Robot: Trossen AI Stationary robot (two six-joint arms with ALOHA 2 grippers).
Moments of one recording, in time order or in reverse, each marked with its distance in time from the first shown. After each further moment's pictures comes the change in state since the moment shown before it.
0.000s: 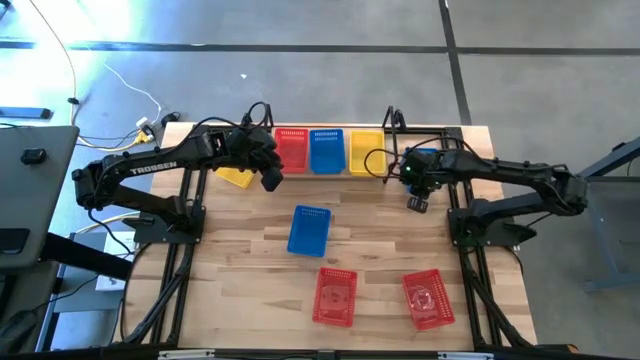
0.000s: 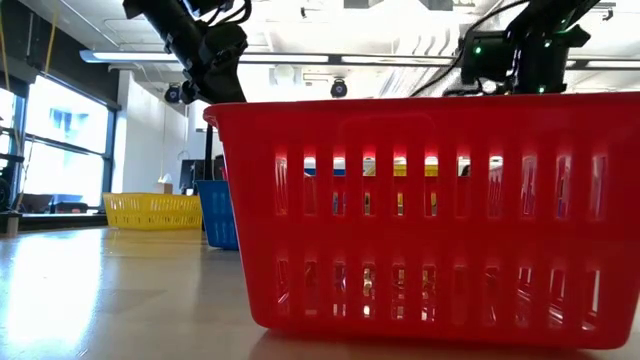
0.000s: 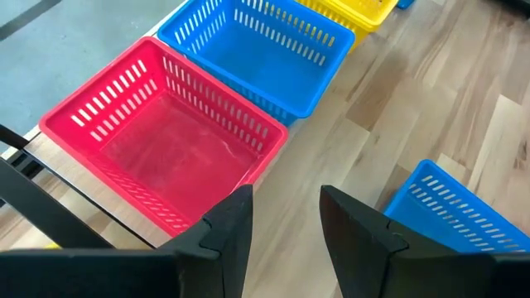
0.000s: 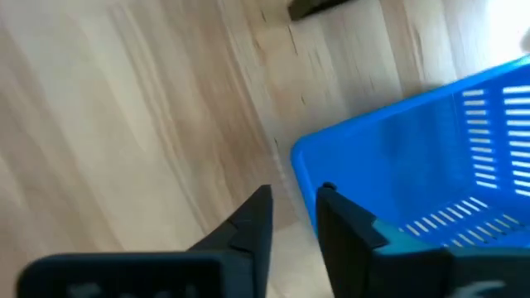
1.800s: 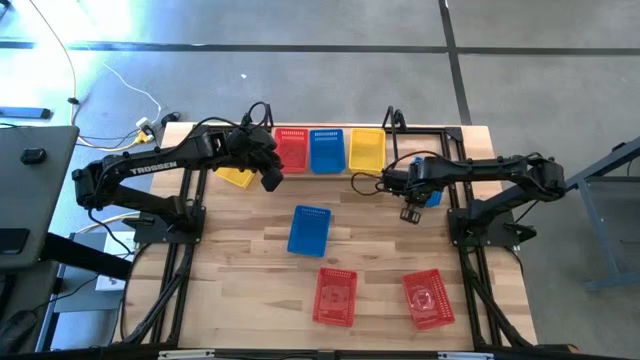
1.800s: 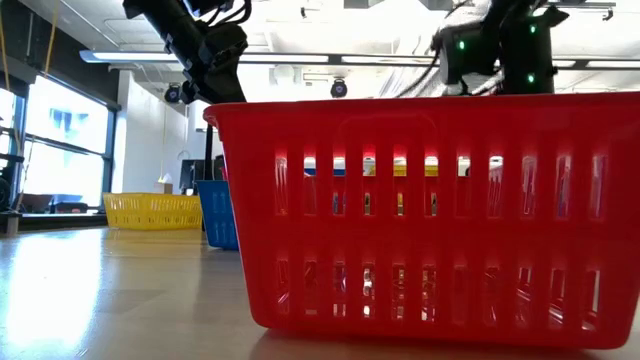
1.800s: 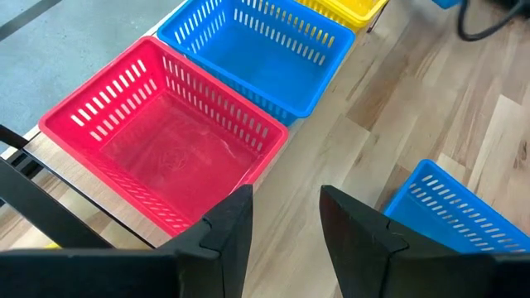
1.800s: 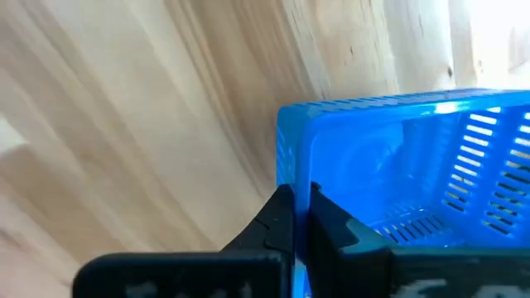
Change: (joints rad) left arm 0.000 0.000 0.000 0.000 0.000 0.000; right arm 0.233 0.215 0.166 -0.229 0.044 0.320
